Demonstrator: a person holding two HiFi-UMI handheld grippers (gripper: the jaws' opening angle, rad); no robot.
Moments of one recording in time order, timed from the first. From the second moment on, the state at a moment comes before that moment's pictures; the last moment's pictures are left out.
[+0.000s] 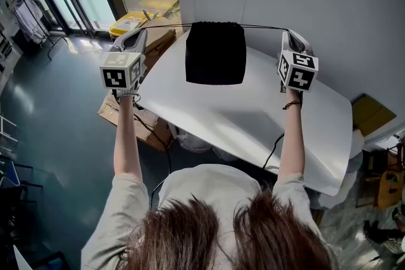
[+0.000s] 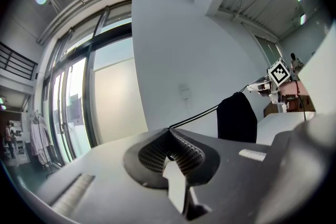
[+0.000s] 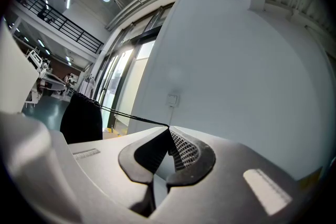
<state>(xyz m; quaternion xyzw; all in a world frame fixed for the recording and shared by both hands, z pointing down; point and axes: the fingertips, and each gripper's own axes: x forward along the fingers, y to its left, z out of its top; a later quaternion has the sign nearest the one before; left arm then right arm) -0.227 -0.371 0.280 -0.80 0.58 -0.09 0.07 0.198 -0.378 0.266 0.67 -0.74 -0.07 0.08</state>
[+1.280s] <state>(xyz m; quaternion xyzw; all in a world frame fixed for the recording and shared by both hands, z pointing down) -0.227 -0.367 0.280 -0.80 0.58 -0.08 0.07 0.200 -0.375 0.268 0.67 -0.73 -0.08 0.09</state>
